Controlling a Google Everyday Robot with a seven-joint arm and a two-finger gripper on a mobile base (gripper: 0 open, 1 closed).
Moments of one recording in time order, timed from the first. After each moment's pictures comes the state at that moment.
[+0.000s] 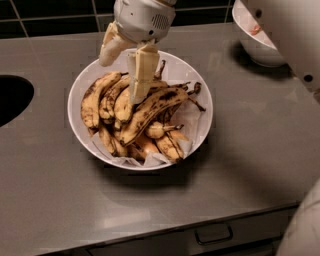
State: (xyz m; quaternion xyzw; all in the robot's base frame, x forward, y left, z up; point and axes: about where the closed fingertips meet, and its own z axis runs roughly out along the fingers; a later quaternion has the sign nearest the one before) arm 0.501 0.079 0.982 -0.87 0.43 0.16 0.16
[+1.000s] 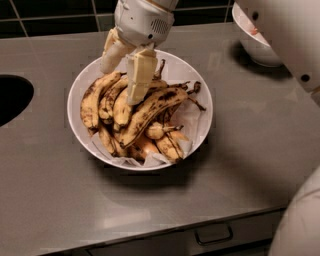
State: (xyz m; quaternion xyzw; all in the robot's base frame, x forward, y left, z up) arm 0.497 0.081 0.974 -0.87 0.44 0.18 0.15
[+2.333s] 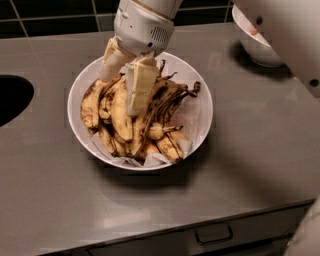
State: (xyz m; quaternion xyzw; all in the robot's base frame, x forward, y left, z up) arm 0.477 0.078 0.967 -0.86 0.45 0.20 0.14
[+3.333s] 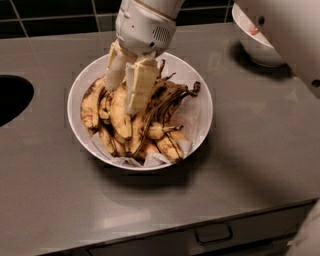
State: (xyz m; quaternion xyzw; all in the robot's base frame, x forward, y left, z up) arm 0.477 0.078 0.967 -0.86 0.45 0.20 0.14
